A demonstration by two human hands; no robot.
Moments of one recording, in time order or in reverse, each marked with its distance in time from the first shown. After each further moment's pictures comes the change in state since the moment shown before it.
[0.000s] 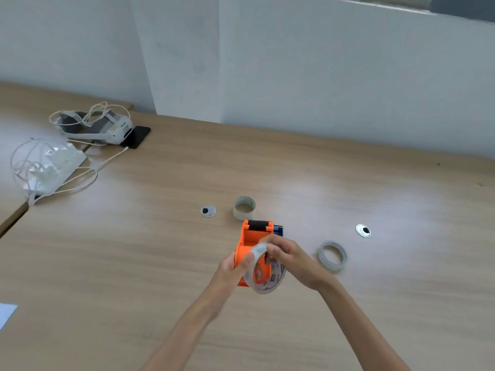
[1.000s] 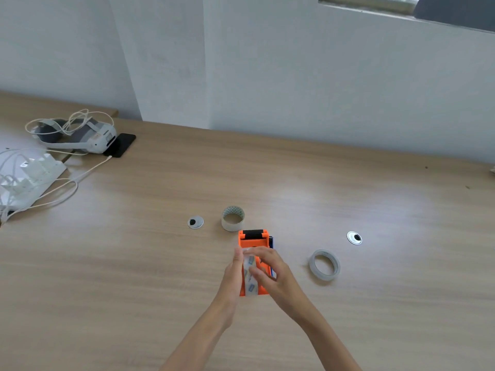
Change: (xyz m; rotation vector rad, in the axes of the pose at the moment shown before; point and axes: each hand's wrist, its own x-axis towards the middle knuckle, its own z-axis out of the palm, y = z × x) left_hand 0.033 0.016 0.036 -0.113 0.070 -0.124; right_hand -0.003 0.004 0.016 -0.110 0.278 -0.100
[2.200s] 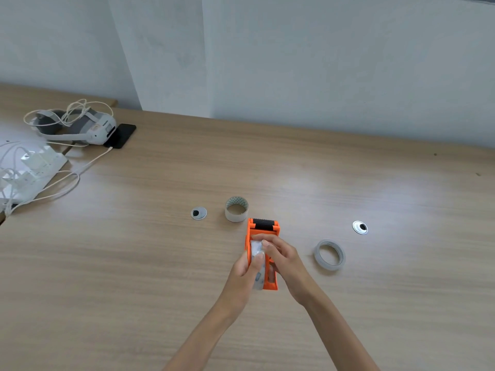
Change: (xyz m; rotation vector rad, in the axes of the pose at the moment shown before) left_hand -0.006 -0.008 0.000 0.150 -0.078 0.148; right_hand 0.019 0.003 -0.003 0.289 0.068 0.282
